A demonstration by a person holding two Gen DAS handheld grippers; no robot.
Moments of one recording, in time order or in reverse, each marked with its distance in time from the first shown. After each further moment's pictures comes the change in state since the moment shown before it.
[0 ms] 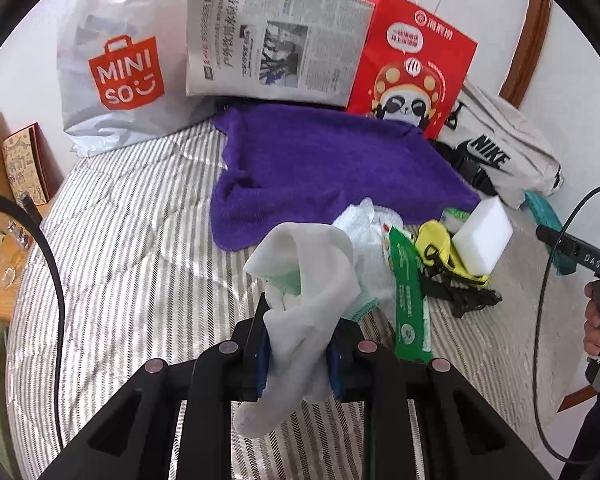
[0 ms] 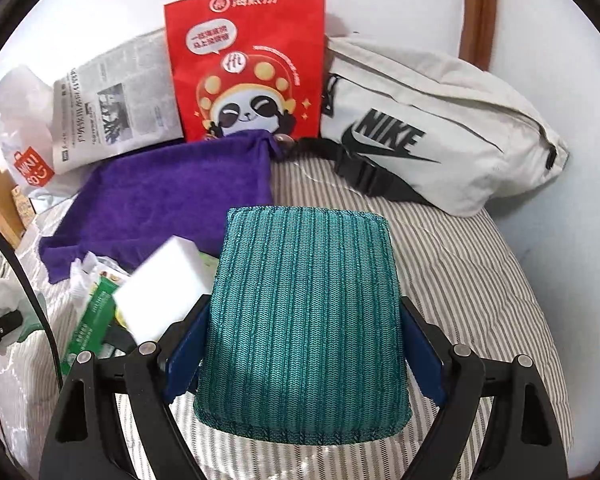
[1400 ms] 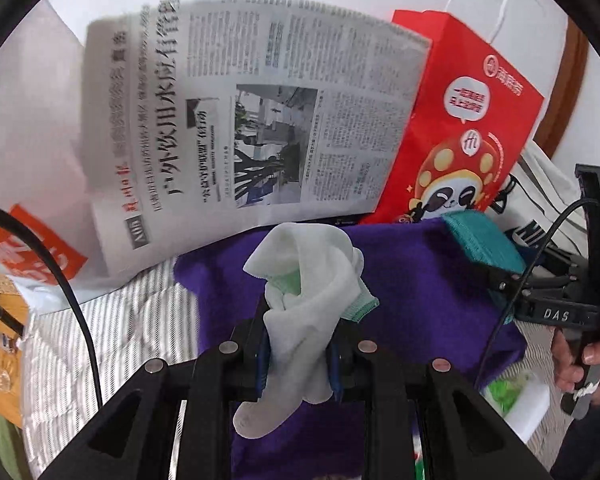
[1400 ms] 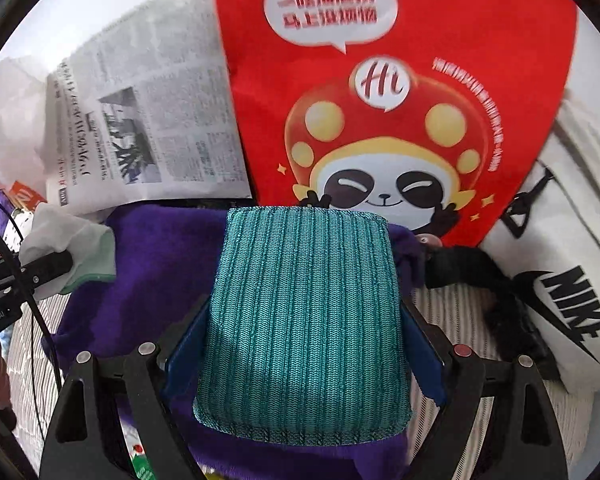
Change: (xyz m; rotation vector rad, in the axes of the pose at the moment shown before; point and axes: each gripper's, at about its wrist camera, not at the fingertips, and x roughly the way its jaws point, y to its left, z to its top) left arm 0.103 0.000 0.191 0.045 -0.033 0.010; right arm 0.149 0.111 0.161 -0.177 0.116 0.220
